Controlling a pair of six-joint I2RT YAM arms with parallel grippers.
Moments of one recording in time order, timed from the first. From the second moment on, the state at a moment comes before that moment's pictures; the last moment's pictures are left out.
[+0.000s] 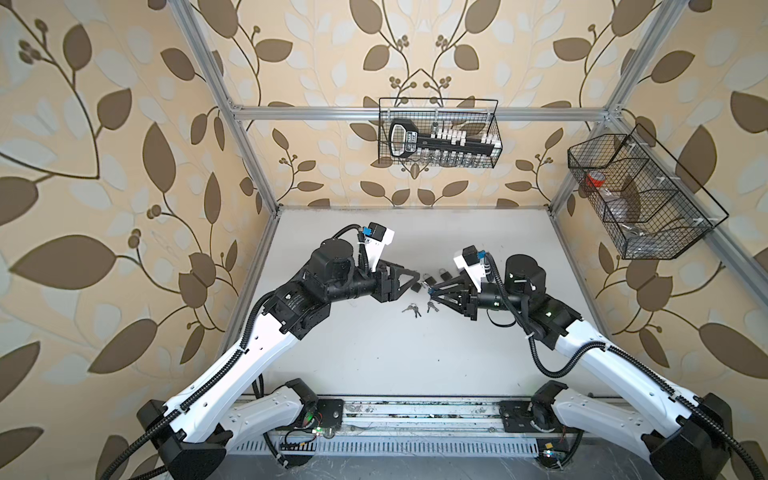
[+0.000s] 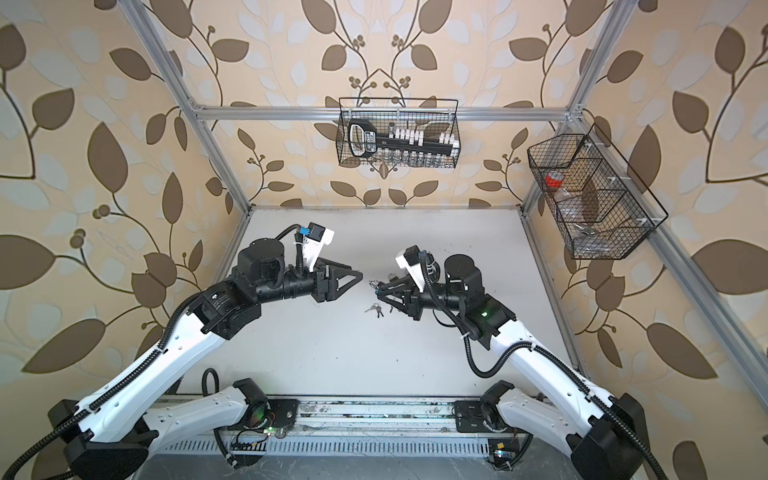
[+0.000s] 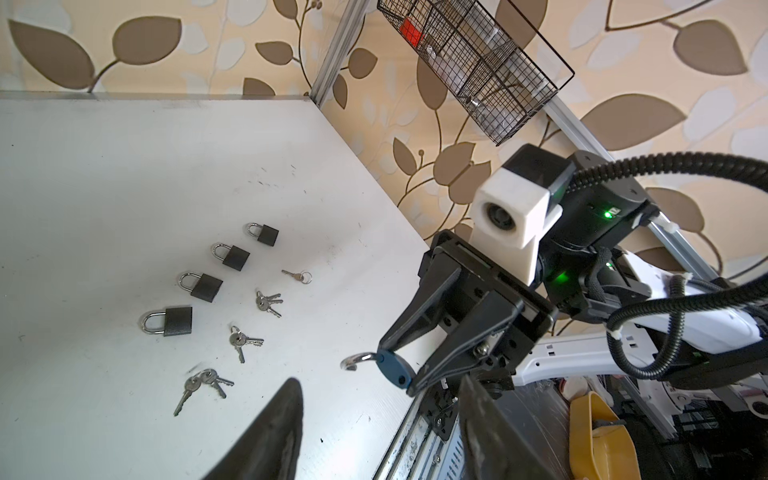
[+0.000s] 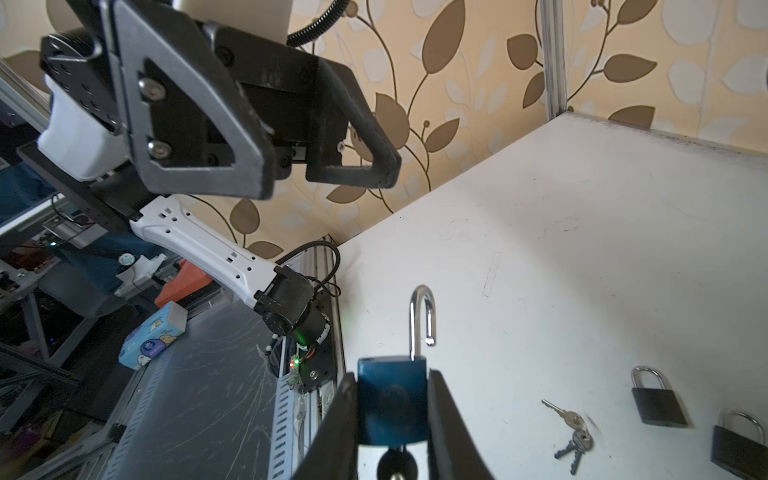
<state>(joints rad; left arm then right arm) -0.64 1.01 1.13 -0.45 0.45 -0.47 0.56 1.02 0.79 -0.02 -0.74 0.24</state>
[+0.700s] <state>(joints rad) -0.62 1.07 1.13 -0.34 0.70 -0.52 0.55 1.11 0.79 0.13 -1.10 0.38</state>
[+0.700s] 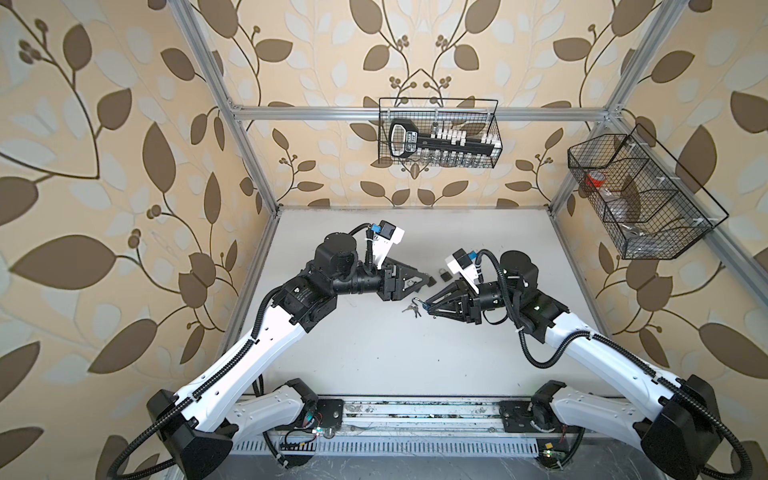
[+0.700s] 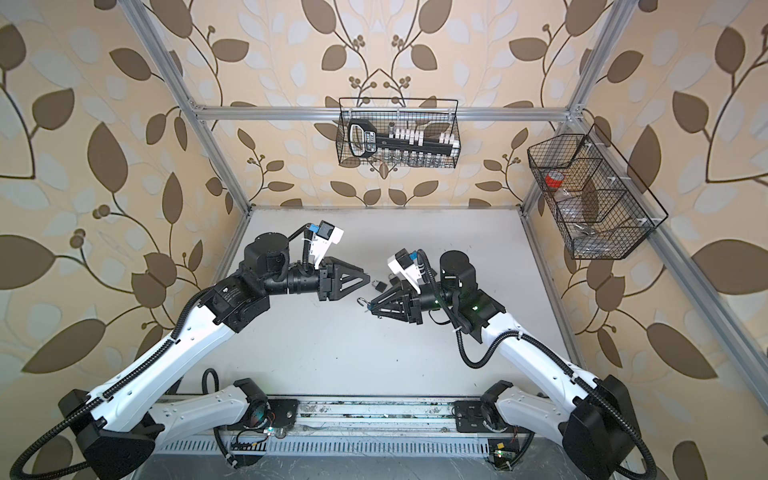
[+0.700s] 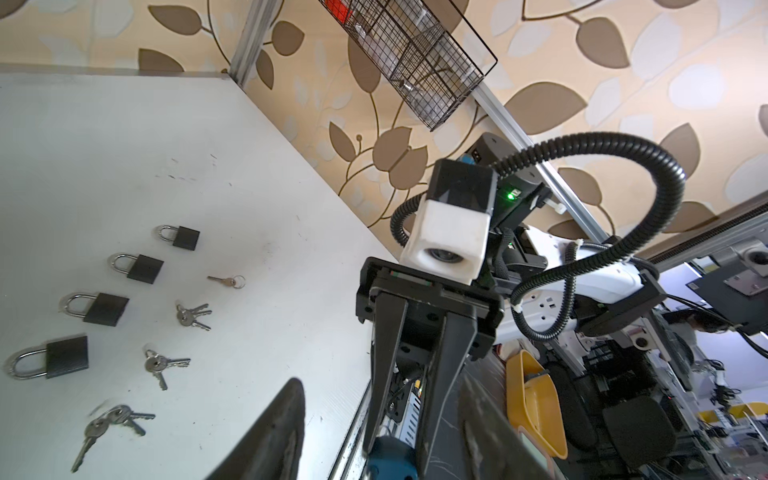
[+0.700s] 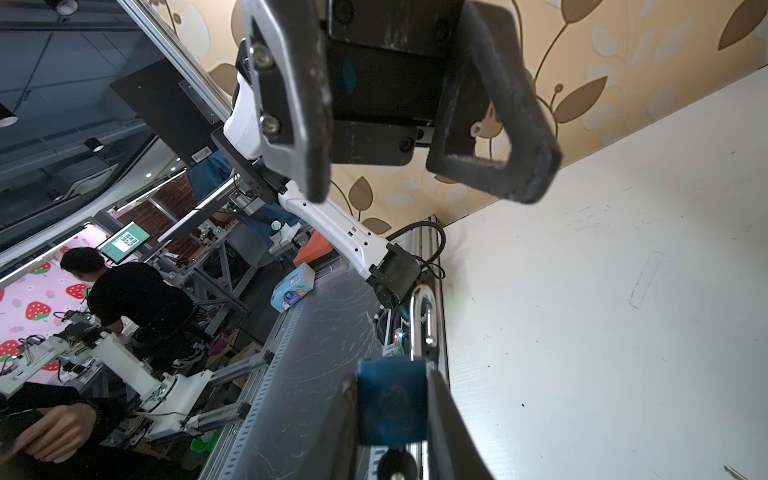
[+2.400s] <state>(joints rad) -0.62 1.04 1.07 -0.33 0.74 -0.53 0.49 0.96 0.74 0.23 -0.94 0.42</state>
